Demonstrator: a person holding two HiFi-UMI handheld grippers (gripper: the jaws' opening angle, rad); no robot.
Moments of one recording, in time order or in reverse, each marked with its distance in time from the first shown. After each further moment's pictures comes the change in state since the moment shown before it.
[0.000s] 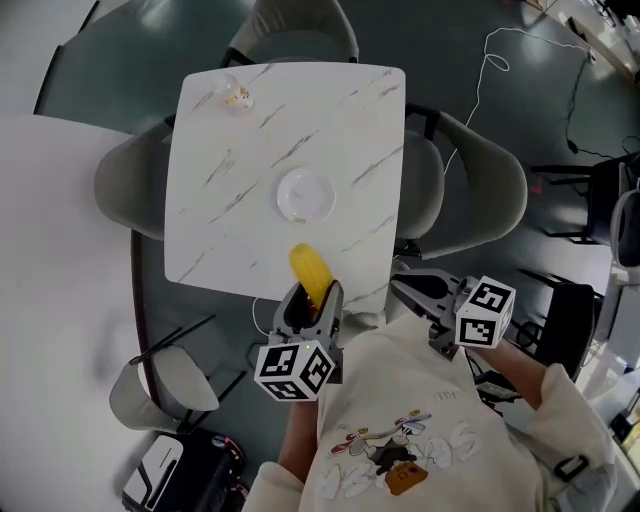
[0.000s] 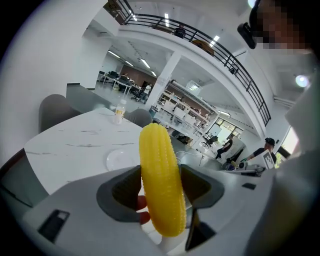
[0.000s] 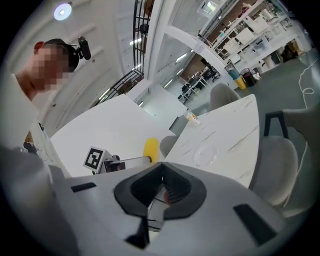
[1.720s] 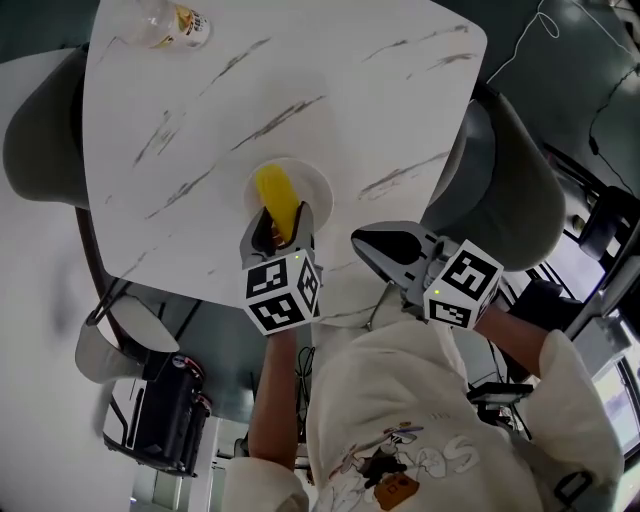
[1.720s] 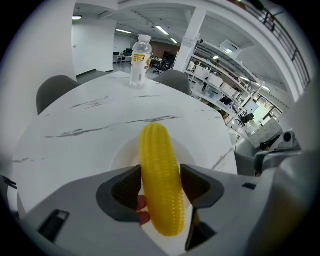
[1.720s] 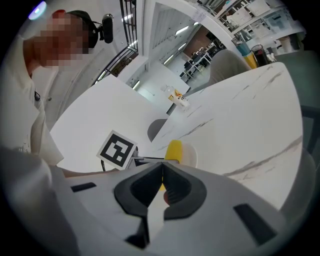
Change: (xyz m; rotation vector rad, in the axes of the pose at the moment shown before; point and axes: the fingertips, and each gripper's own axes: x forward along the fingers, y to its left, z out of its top) left arm 0.237 0.174 -0.025 -0.043 0.321 0.353; right arm 0.172 -0.177 0.034 -0.020 0.259 0.047
